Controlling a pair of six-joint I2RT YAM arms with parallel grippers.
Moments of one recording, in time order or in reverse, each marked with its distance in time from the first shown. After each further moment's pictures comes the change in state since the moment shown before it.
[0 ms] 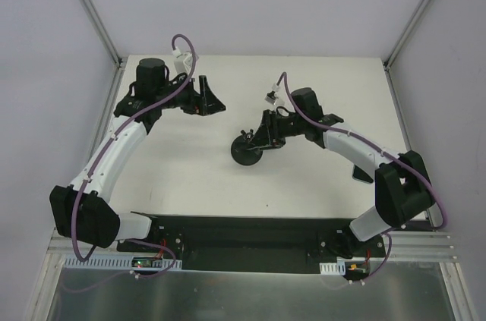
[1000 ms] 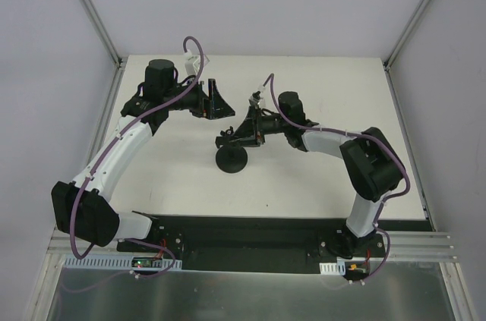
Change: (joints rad) left arm -0.084 0.034 -0.003 0.029 0.072 -0.052; right arm 0.041 0.266 -0.033 0.682 -0.163 0.549
